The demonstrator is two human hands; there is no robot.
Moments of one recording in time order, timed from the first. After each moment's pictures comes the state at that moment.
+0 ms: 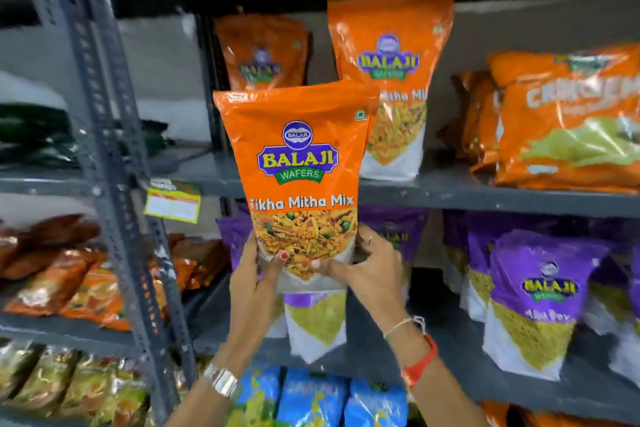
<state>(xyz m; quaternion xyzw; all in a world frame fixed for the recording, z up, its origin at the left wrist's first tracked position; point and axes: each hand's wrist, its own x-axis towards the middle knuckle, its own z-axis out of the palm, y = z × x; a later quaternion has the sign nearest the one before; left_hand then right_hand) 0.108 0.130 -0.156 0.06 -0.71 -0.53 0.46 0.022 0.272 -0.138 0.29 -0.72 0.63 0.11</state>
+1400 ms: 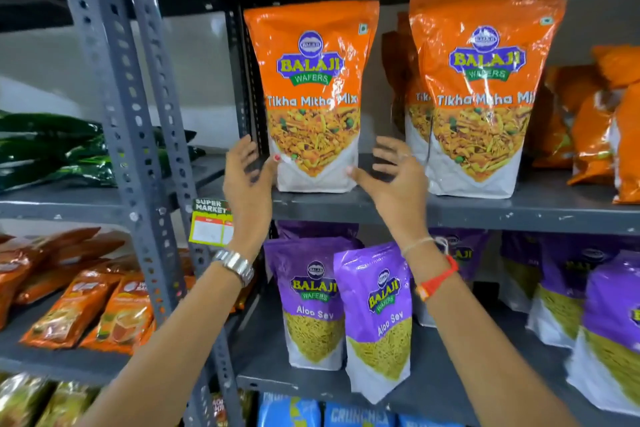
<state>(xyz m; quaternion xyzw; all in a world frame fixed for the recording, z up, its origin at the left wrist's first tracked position) 0.036 -0.031 -0.040 0.07 -0.65 -0.51 0.56 -0.028 0.142 -0.036 0.28 -0.66 0.67 0.23</state>
